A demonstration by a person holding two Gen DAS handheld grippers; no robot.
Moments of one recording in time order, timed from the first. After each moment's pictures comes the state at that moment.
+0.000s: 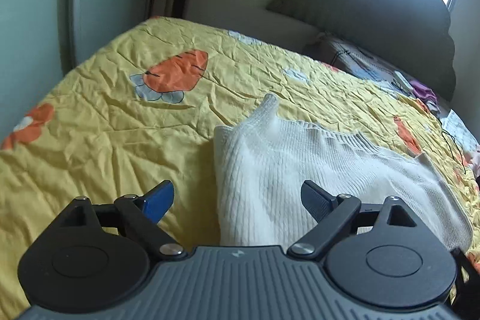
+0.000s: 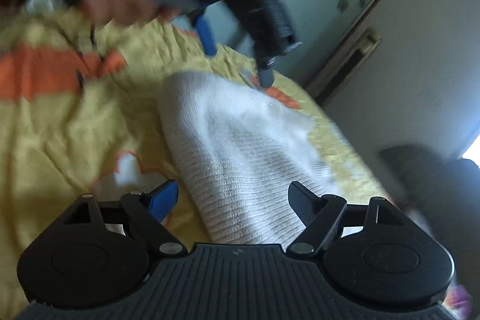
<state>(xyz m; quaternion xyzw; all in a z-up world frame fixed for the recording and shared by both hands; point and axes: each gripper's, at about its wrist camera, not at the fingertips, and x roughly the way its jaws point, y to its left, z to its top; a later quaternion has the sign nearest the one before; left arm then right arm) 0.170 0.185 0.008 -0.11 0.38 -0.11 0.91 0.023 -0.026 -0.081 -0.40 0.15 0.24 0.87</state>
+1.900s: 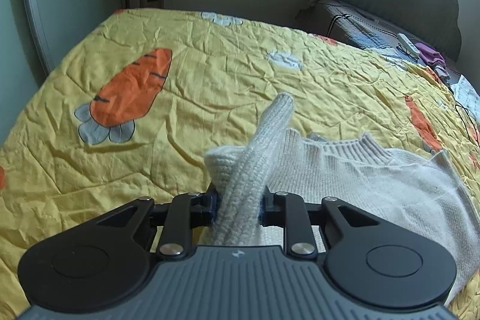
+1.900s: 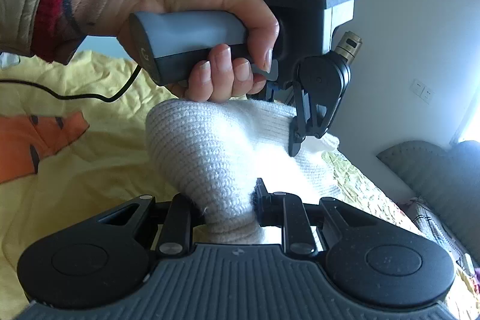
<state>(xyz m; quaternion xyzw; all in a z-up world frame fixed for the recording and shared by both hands) 0.262 0.123 0.027 -0.04 0.43 -0.11 0.89 0.071 -0.022 -0.054 -0.27 0.12 0.27 0.92</state>
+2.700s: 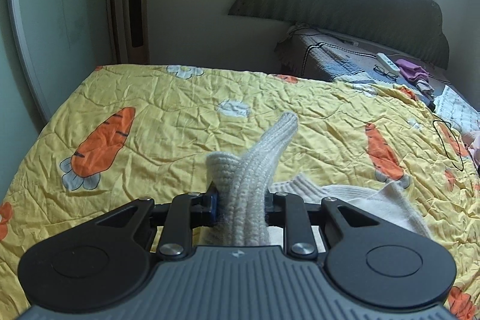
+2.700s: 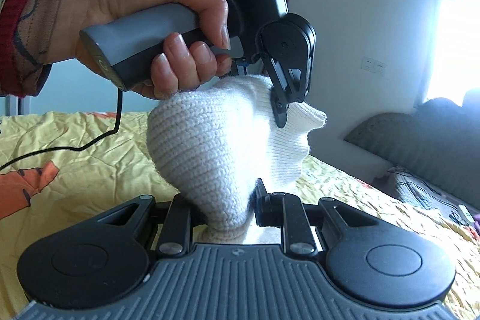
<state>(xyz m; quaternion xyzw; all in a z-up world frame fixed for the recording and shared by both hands) 0.230 0.026 0.107 -0.01 0.37 -0.11 0.92 0.067 -0.111 -0.016 -0.16 0.11 0.22 0.96</state>
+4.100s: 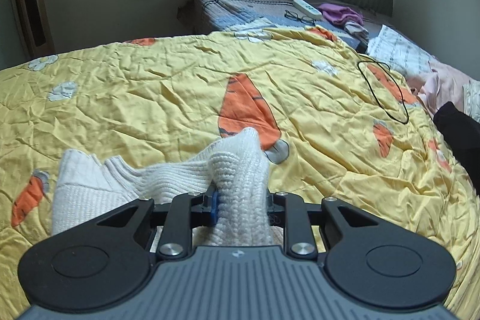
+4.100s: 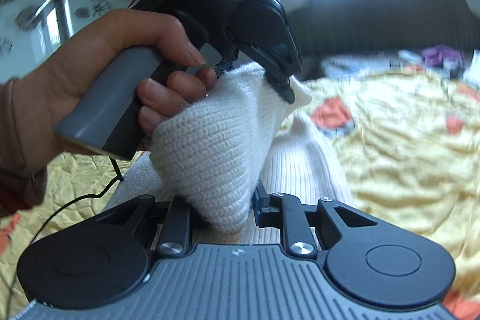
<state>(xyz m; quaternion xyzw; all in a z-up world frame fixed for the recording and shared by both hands) 0.225 -0.243 0.043 0.03 0.42 -0.22 0.88 0.067 -0.318 -0.068 0.13 0.21 0.11 0.96</state>
